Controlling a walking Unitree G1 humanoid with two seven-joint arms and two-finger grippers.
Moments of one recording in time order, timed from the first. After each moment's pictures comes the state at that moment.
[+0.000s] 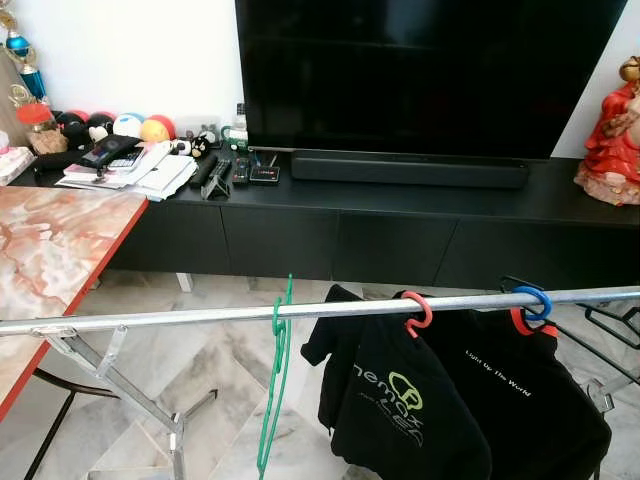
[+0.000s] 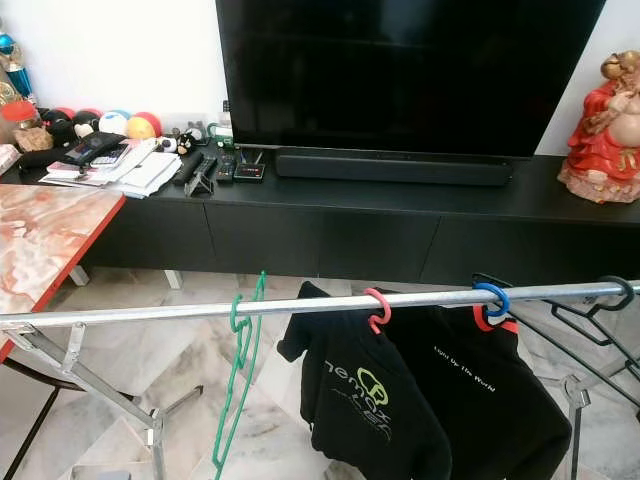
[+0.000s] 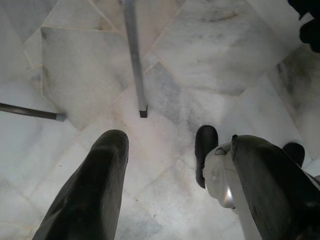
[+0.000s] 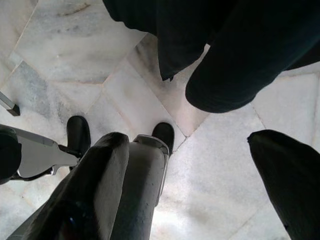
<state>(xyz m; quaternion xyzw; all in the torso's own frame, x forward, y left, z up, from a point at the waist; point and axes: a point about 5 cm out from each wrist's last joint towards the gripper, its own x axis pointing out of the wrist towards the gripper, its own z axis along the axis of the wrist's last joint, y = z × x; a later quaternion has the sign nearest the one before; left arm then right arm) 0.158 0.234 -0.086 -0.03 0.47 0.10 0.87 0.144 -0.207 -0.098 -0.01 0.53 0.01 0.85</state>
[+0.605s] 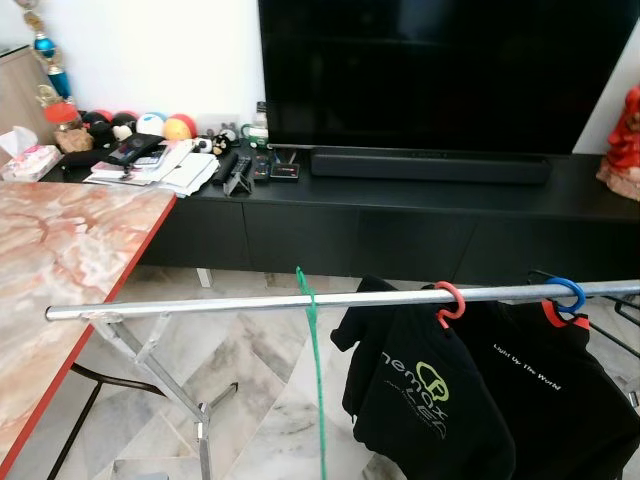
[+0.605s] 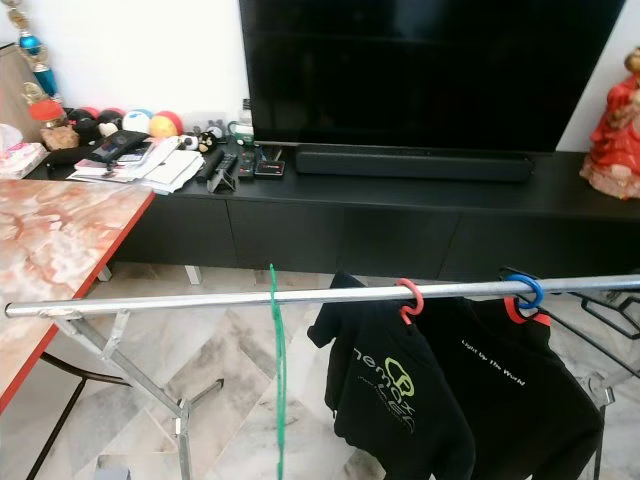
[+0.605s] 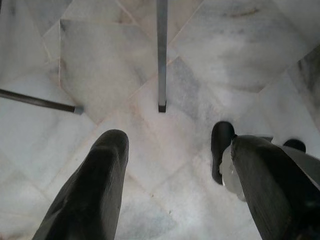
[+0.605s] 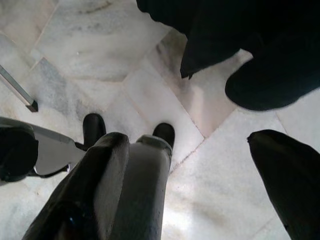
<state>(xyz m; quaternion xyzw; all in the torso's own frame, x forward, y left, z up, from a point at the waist) 0.159 0.233 -0.086 -0.03 0.47 0.09 0.87 0.146 -0.204 -0.097 -0.01 0.52 0.02 0.85</state>
